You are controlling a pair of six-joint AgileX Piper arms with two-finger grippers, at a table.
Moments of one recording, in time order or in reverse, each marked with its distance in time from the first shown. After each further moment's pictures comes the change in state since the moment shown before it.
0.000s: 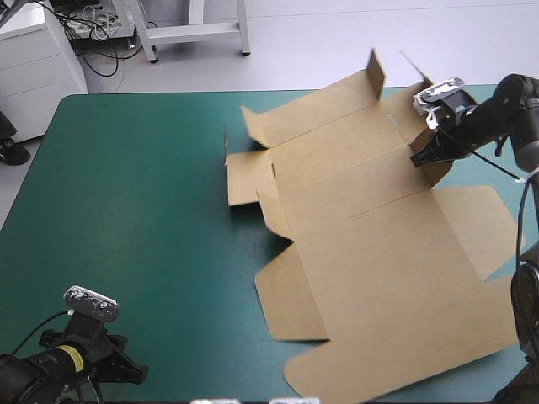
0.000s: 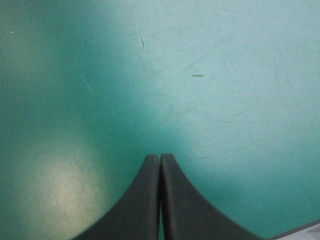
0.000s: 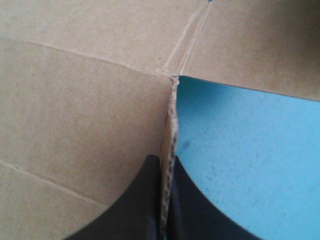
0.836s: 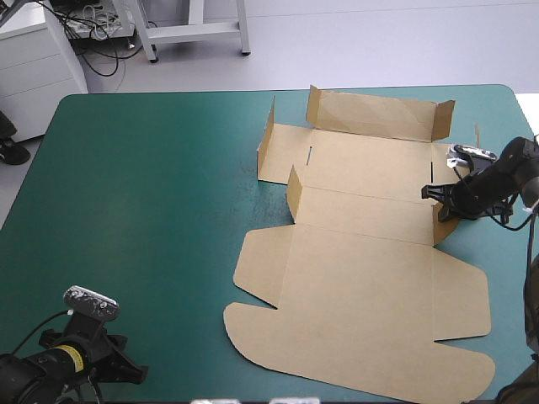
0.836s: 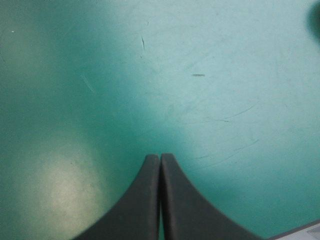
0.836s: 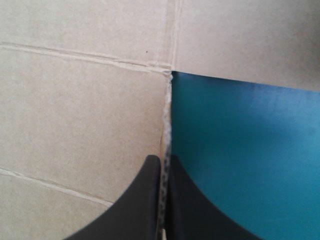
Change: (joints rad) left arm 0.000 0.000 0.000 0.000 0.001 0.000; right arm -0.152 -0.002 0.440 0.032 -0.186 0.436
